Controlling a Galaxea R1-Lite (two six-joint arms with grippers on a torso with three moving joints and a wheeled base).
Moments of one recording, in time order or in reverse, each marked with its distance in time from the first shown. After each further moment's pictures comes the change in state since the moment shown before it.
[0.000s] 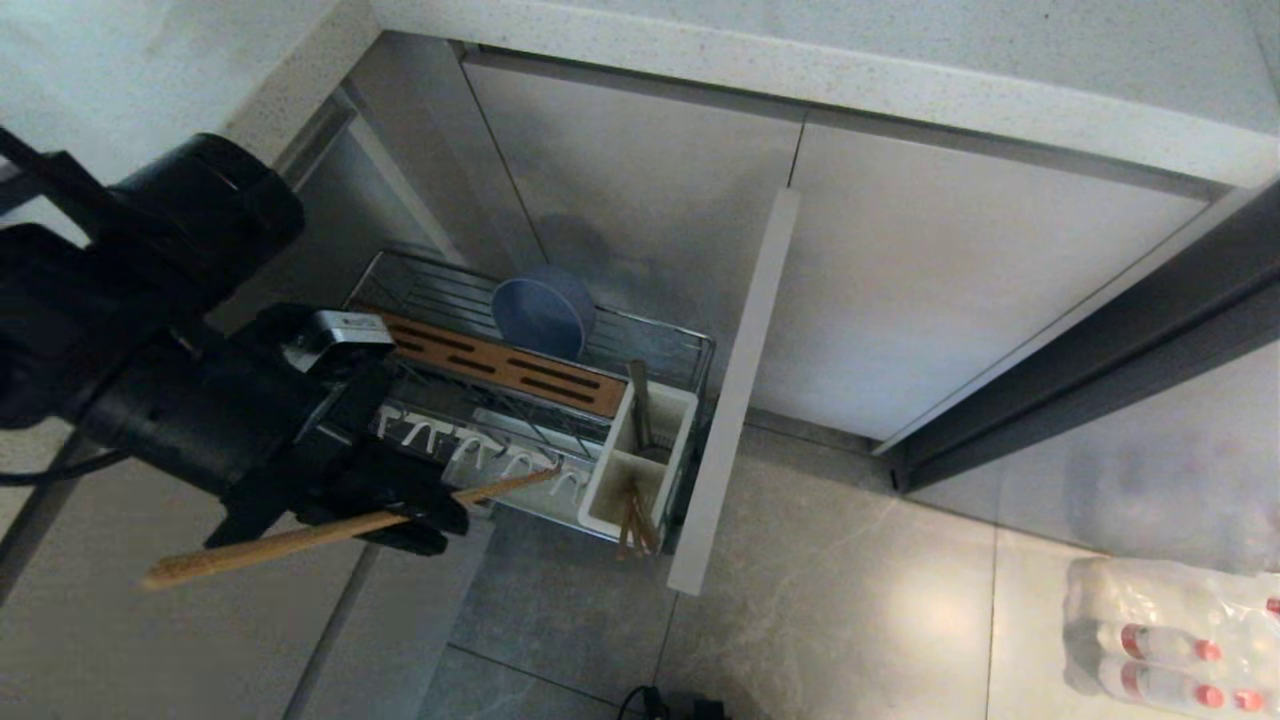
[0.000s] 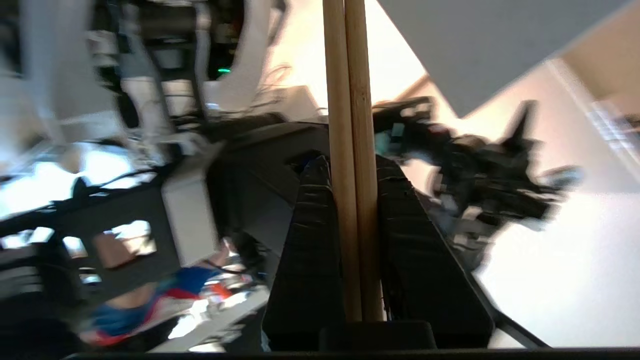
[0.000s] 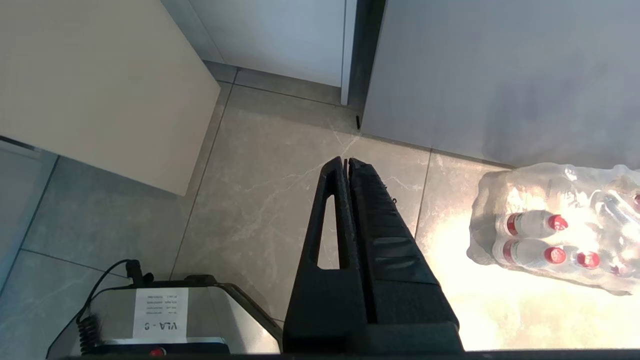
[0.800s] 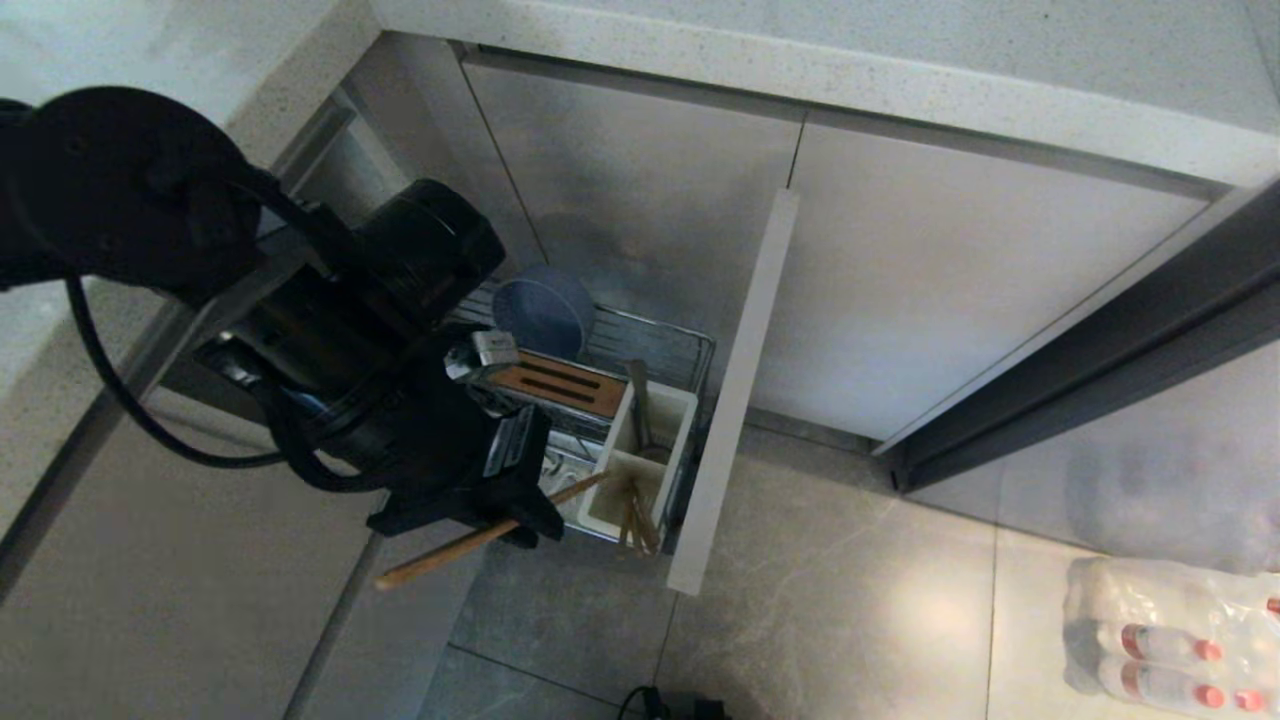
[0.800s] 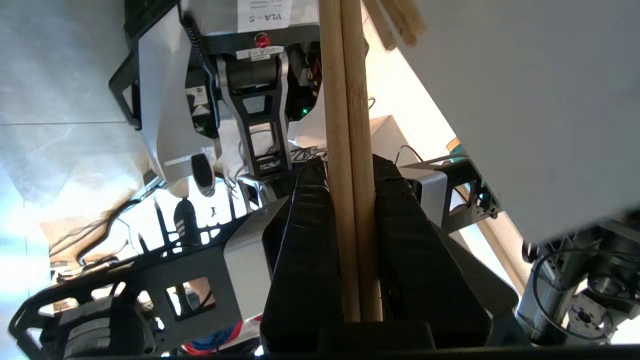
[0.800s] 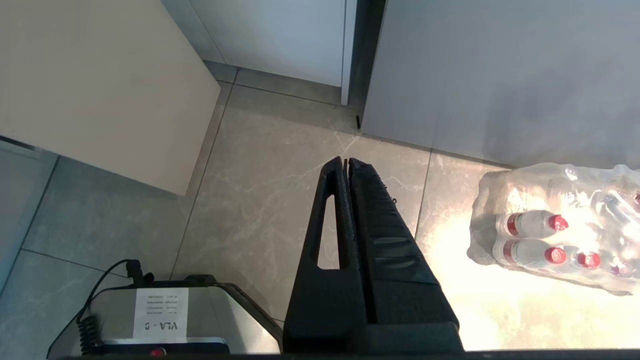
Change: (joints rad) left arm -0.206 0.161 -0.036 -0.136 0.304 -0.039; right arm 0.000 0.000 0.000 0.000 0.000 0.000
